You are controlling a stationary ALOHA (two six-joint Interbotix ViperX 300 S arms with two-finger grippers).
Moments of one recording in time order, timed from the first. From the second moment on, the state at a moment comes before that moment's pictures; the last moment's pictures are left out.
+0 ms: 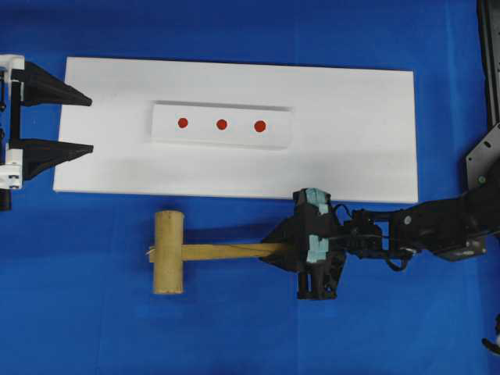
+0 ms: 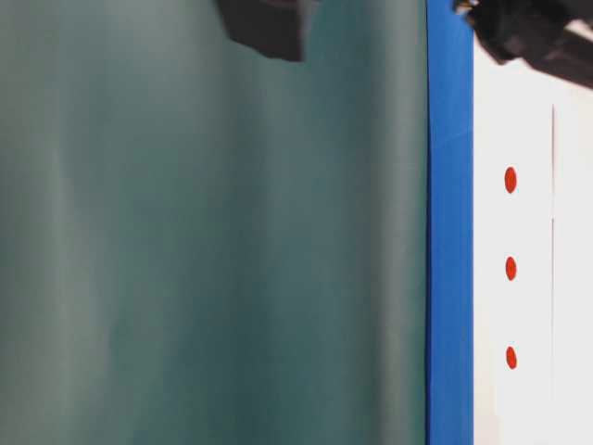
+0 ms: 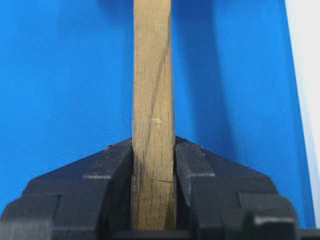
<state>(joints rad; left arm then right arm) 0.10 -0.91 1.20 -0.01 0.01 -0.14 0.35 0.18 0.79 0.56 -0.45 -0.04</state>
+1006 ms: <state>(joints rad) 0.12 -0.91 1.21 -0.01 0.01 -0.14 0.35 0.22 0.77 0.54 -0.42 -0.06</state>
